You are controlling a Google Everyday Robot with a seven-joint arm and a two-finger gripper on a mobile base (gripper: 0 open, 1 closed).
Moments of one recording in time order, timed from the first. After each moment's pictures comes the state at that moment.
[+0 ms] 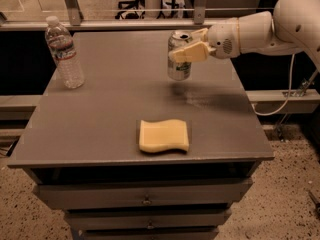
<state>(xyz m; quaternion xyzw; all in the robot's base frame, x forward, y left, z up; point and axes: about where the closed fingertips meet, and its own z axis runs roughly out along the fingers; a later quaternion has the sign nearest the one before) 0.651 -0.073 0.942 -0.47 0.67 0.34 0.46</state>
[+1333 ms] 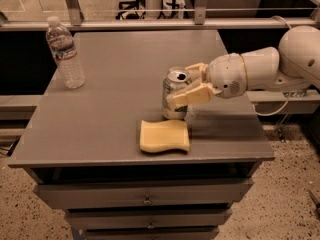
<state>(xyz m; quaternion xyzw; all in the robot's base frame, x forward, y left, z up) 0.531 -0.056 0.906 -0.54 0.60 0.39 0.44</state>
